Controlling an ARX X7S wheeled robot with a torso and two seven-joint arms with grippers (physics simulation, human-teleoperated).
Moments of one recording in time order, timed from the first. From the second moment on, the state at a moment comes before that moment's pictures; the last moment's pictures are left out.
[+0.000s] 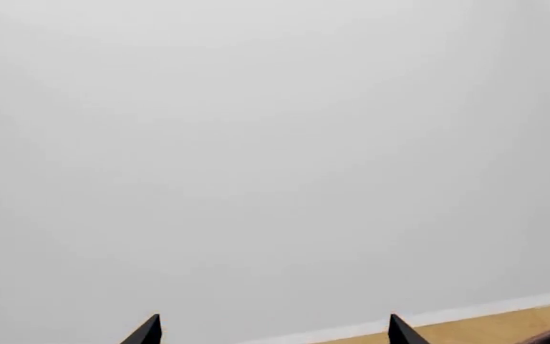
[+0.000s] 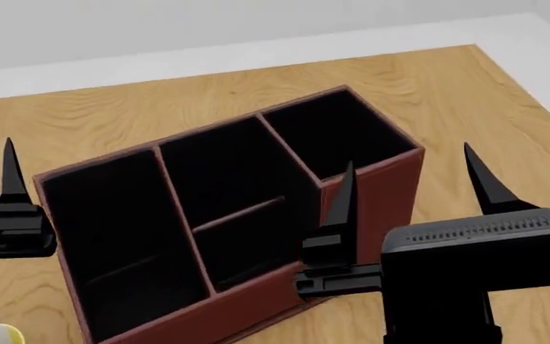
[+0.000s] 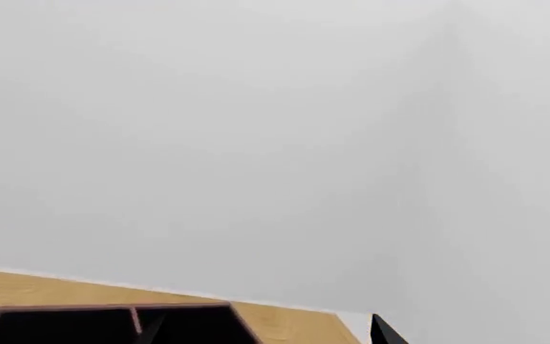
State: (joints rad) left arm -0.39 -0.47 0.26 0.59 -0.33 -0.53 -0.56; right arm 0.37 0.29 -0.16 -0.81 0.04 0.85 0.14
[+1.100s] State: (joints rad) left arm -0.37 -0.49 0.22 0.65 -0.36 -0.54 -0.57; right arm 0.39 0.29 -0.16 -0.95 0.07 0.95 0.17
